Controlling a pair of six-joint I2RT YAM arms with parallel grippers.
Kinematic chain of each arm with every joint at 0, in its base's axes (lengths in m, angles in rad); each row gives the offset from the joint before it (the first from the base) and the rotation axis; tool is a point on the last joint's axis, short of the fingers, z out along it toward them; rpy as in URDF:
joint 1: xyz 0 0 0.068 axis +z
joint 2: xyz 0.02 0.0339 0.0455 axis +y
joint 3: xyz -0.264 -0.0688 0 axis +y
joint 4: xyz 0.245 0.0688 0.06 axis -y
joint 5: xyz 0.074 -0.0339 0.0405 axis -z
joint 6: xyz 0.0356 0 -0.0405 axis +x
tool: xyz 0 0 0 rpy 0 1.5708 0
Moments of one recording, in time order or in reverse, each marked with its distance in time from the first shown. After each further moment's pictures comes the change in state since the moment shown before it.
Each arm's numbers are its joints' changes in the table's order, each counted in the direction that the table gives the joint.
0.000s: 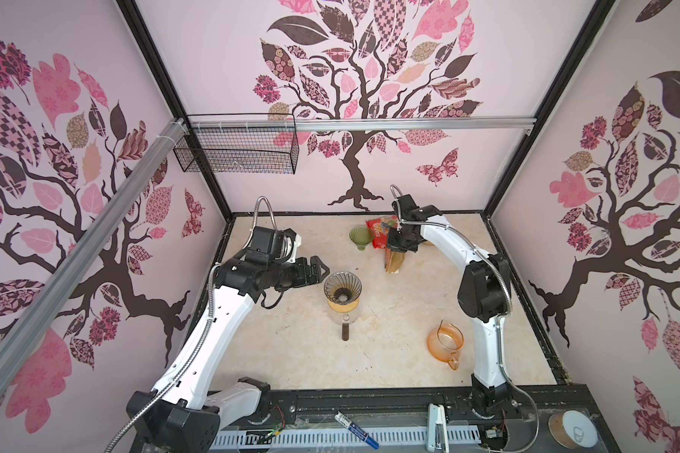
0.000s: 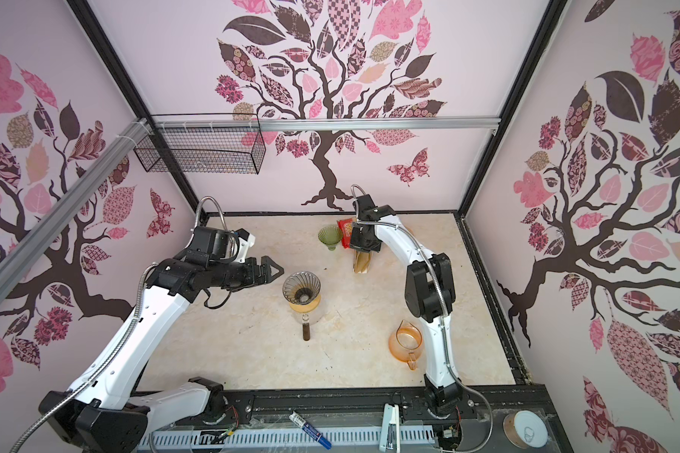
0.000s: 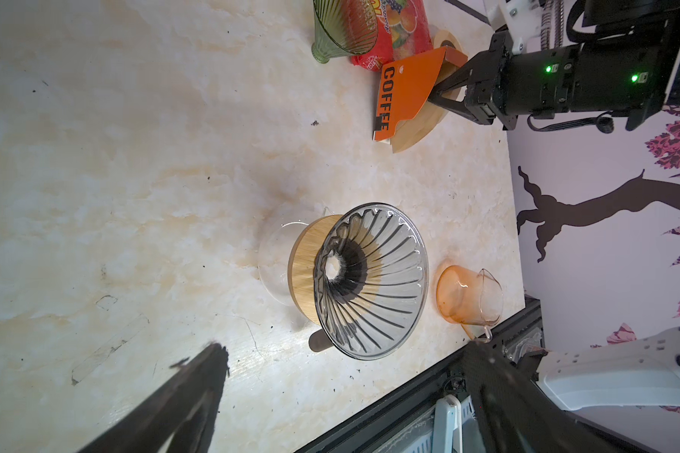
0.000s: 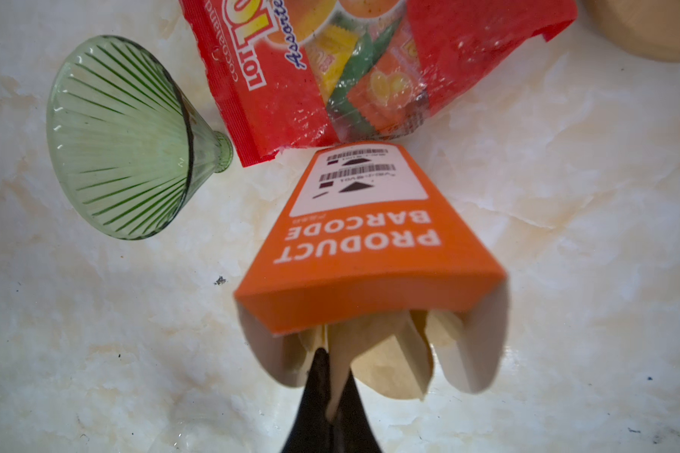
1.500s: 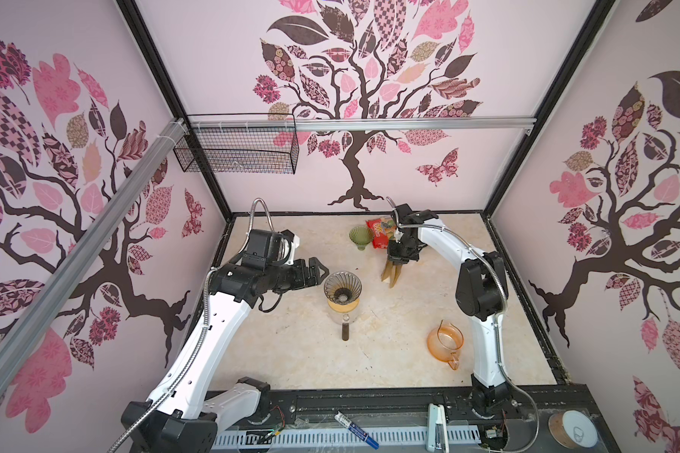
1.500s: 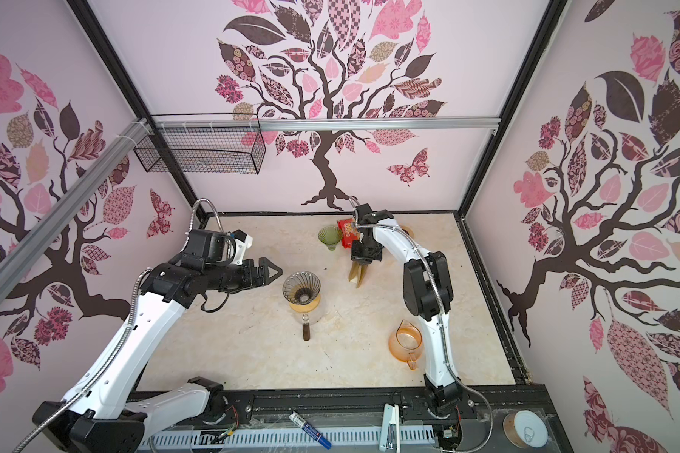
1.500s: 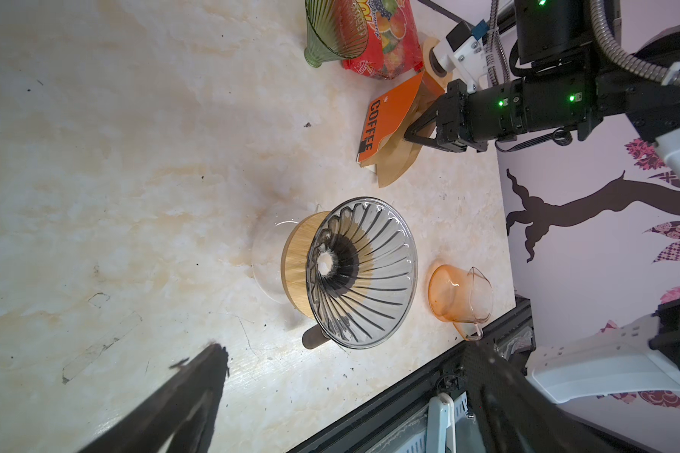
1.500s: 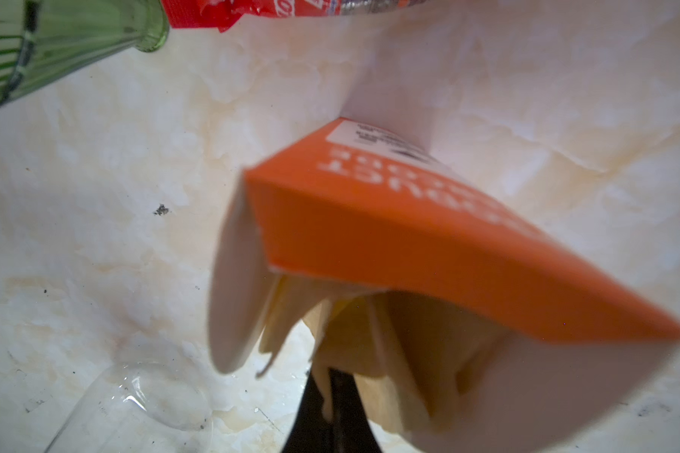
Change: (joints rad) left arm 0.001 -0.042 0.018 0.008 0.013 -0.016; right arm 0.000 0.026 0.051 -0.093 -0.071 -0.116
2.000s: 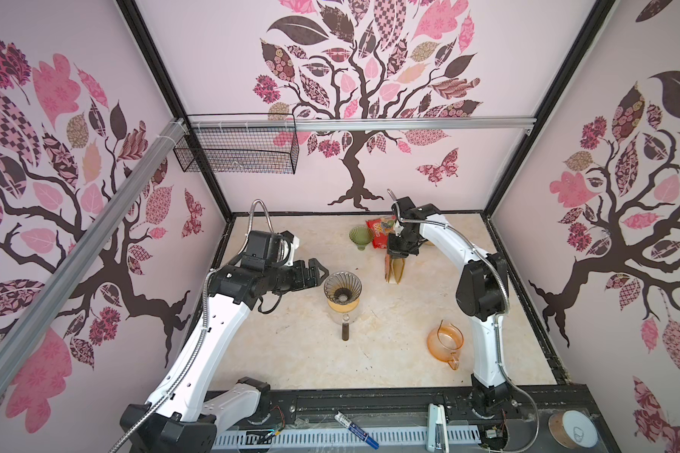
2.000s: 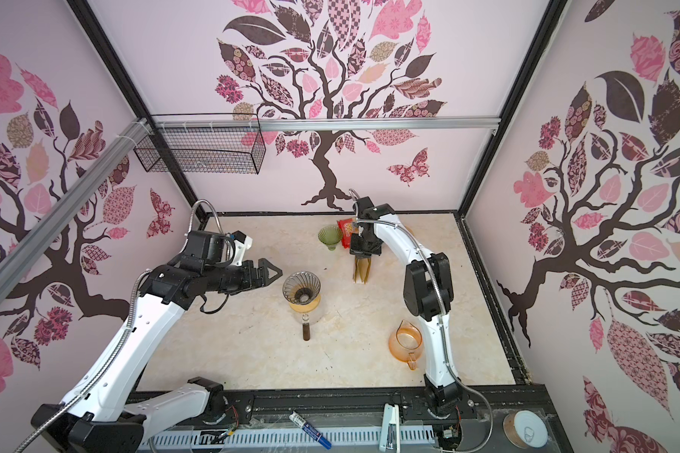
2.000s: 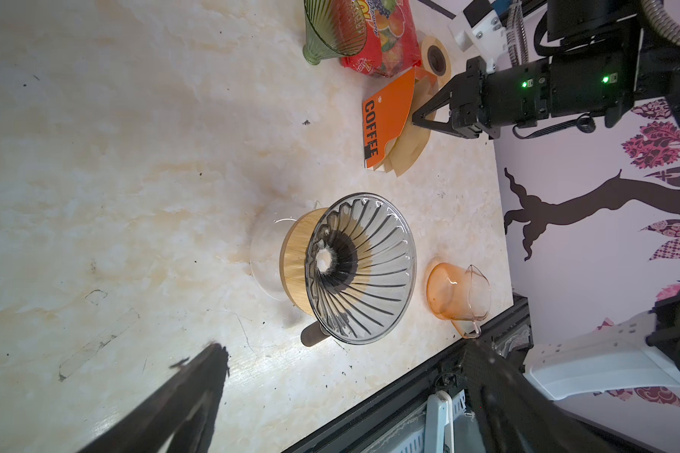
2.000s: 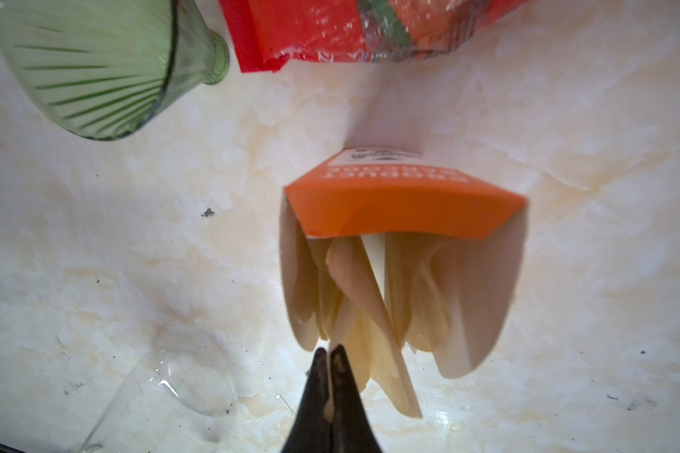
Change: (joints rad) left arm 0.002 -0.014 0.009 0.000 0.004 -0.003; right arm 0.000 -0.003 -0.108 -0.049 -0.011 -0.006
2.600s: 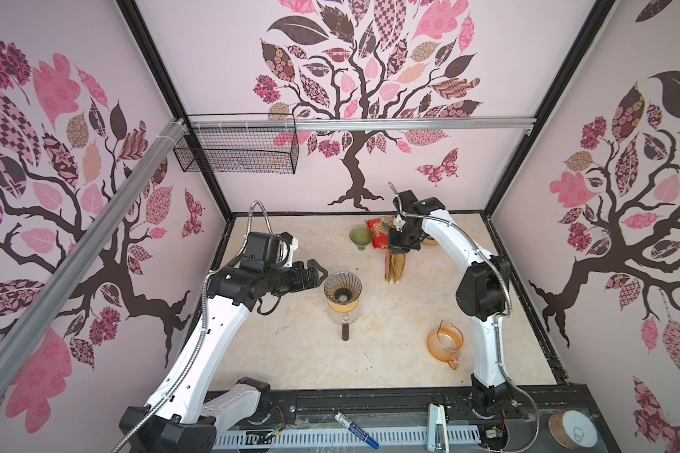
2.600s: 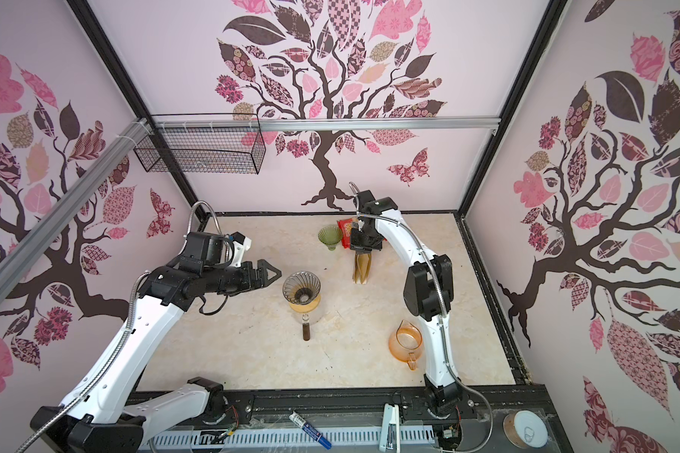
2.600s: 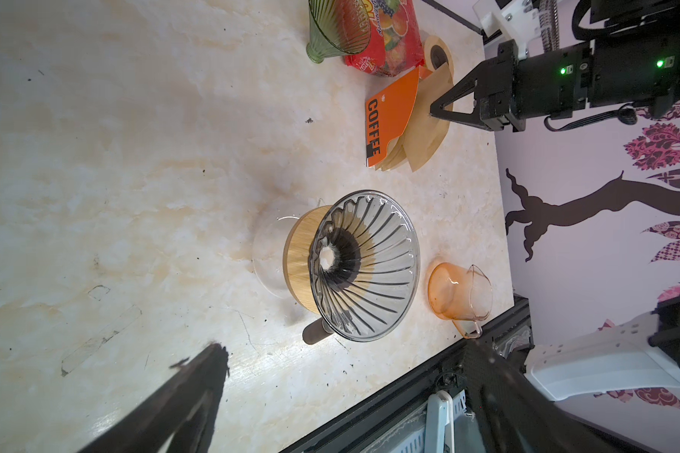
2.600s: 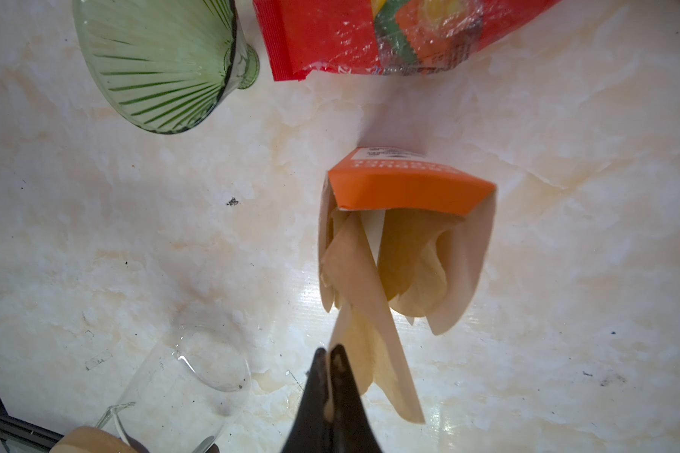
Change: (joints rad) left arm 0.006 -0.008 0.012 0.000 0.000 -0.001; right arm -0.001 0.000 -0.089 -0.090 -0.012 -0.020
